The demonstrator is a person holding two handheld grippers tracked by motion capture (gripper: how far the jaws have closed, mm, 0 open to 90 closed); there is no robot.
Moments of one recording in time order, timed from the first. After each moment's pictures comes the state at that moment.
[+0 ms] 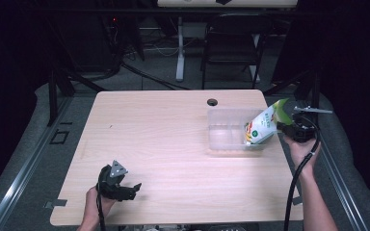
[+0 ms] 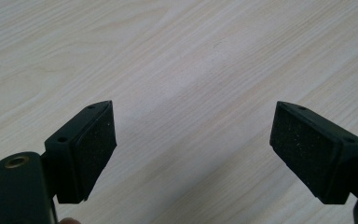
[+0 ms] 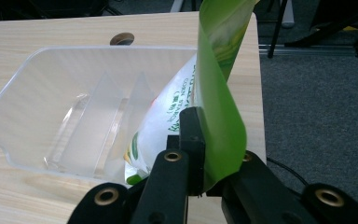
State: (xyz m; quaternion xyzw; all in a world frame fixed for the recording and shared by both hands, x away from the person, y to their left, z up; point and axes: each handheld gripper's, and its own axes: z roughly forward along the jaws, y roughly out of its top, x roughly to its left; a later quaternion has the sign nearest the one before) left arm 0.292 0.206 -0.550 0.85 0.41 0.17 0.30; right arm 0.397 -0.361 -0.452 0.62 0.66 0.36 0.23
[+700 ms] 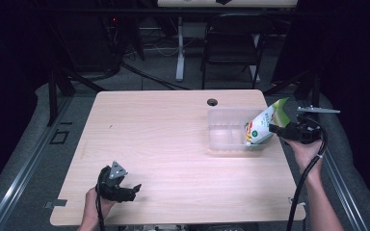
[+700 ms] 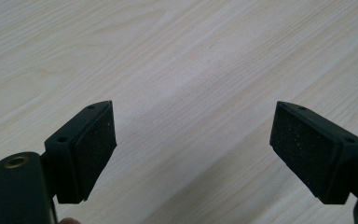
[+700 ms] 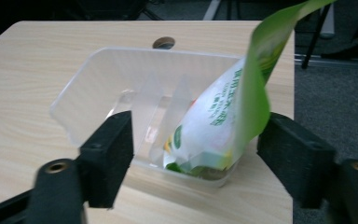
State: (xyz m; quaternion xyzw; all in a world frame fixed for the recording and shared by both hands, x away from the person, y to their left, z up) left arm 0.287 0.208 -0.547 0.85 0.40 0.18 0.30; right arm 0.373 -0.358 -0.428 0.57 0.69 0.40 0.19
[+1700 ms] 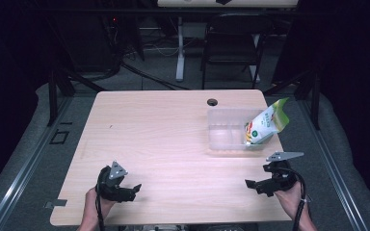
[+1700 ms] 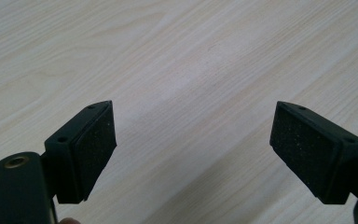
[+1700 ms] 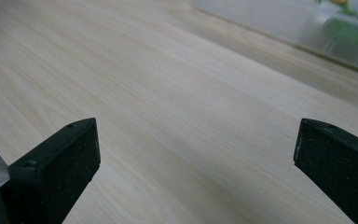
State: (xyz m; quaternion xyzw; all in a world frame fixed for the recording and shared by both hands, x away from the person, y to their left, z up) left arm 0.286 0.207 -0.546 0.85 0.40 0.18 0.30; right arm 0.294 -0.301 -0.517 0.46 0.81 0.35 0.08
